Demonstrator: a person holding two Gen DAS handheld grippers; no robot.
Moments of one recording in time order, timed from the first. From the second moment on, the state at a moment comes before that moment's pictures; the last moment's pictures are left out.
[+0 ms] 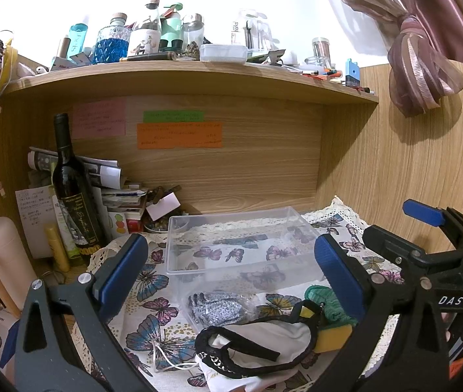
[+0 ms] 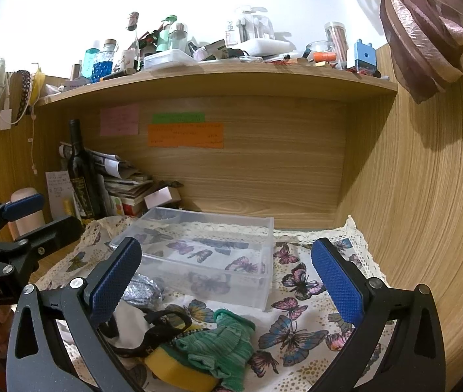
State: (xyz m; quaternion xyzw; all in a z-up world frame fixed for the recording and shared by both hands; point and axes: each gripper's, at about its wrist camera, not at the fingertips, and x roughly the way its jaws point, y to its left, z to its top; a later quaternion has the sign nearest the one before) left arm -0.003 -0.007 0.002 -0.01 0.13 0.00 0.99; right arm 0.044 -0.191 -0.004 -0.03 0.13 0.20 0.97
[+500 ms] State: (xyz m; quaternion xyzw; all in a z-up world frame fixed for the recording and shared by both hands) left arm -0.003 -0.007 0.003 -0.01 0.12 0.00 0.99; right arm 0.041 -0.194 -0.001 -0.03 0.13 0.20 0.97
